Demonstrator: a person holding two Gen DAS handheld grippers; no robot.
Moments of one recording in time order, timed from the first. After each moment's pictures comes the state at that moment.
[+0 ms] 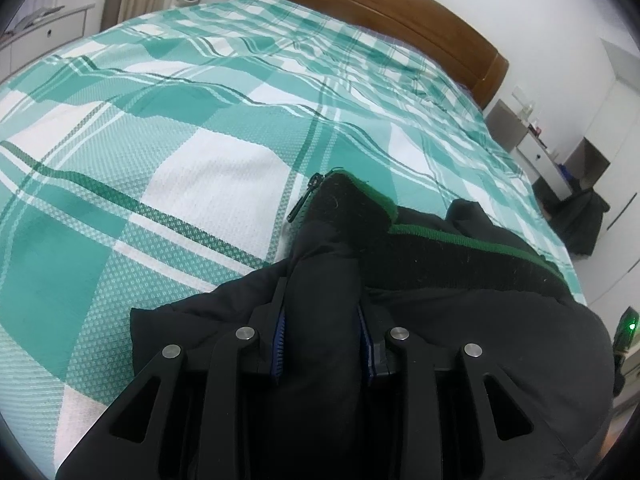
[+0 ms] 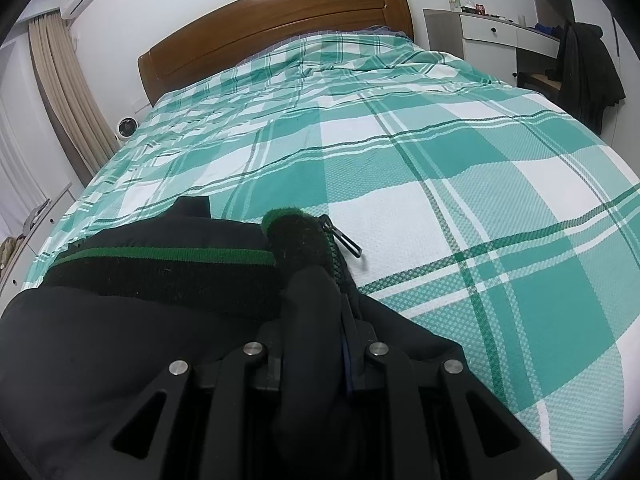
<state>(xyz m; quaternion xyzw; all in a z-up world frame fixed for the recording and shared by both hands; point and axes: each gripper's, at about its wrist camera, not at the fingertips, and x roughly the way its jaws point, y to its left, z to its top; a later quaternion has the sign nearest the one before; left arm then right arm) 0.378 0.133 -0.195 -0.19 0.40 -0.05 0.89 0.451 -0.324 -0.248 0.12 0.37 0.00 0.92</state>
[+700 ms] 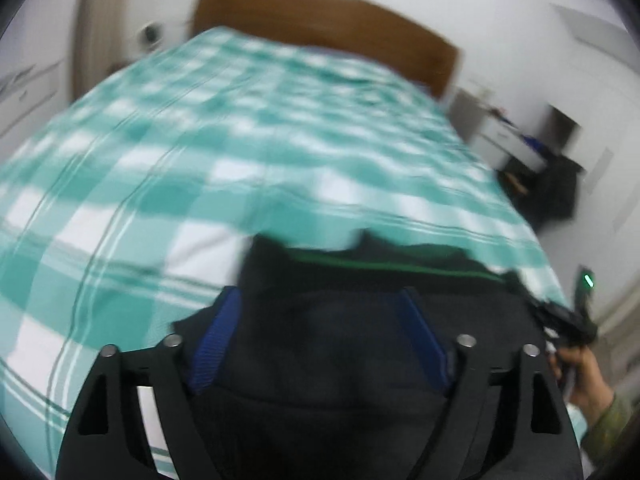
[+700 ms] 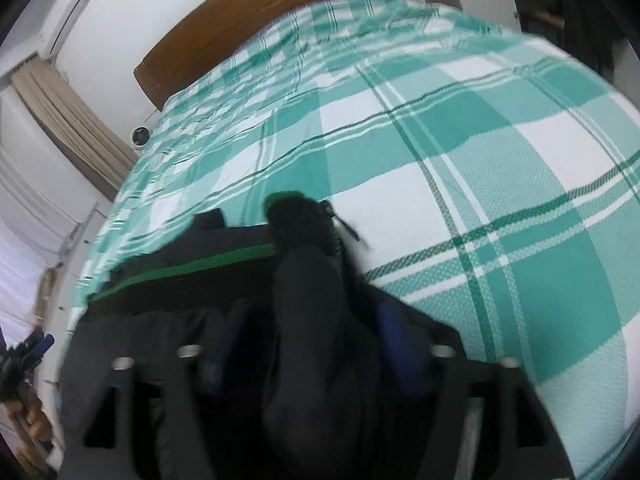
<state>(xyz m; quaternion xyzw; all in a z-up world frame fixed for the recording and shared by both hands) 0.318 0.094 -0.058 -0.11 0.37 -0.12 0.91 0.451 -0.358 -0.217 0.23 0.43 0.06 0.87</state>
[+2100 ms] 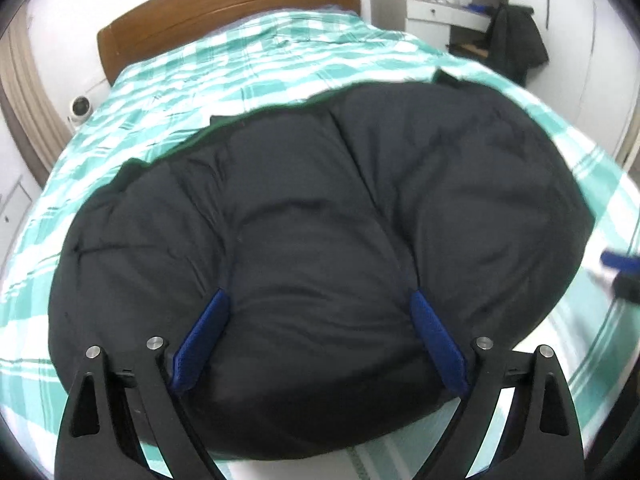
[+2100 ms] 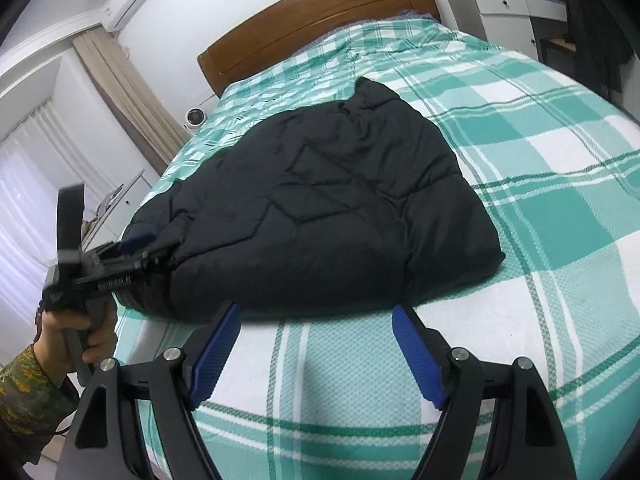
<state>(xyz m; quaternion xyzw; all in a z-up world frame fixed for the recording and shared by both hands) 0.204 -0.067 -0.146 0.13 0.41 -0.14 0.89 0.195 -0.296 -0.215 0.17 0.38 0.12 0.90</state>
